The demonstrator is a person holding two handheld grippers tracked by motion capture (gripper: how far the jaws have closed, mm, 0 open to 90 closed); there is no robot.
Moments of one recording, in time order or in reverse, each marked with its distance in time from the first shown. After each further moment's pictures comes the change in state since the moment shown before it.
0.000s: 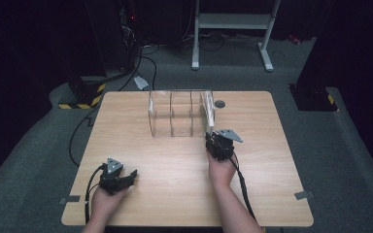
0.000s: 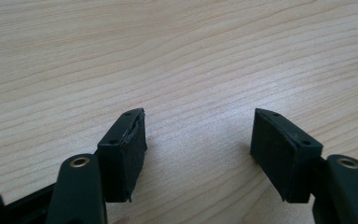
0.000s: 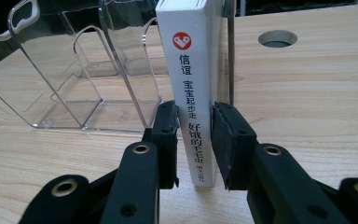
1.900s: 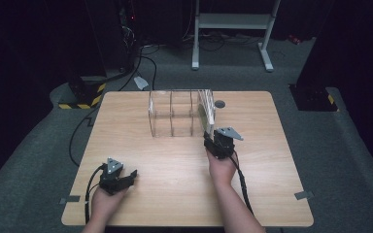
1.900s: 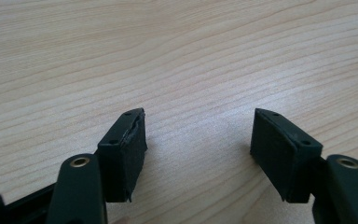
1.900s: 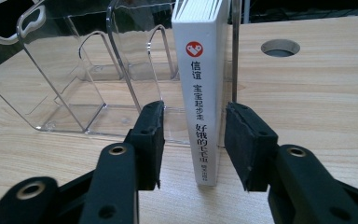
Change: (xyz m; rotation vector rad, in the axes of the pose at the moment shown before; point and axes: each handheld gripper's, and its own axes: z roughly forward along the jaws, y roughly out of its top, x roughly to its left) left arm 0.000 0.000 0.000 0.000 0.000 0.000; right arm -0.001 0.007 -0.001 -0.009 0.015 -0.030
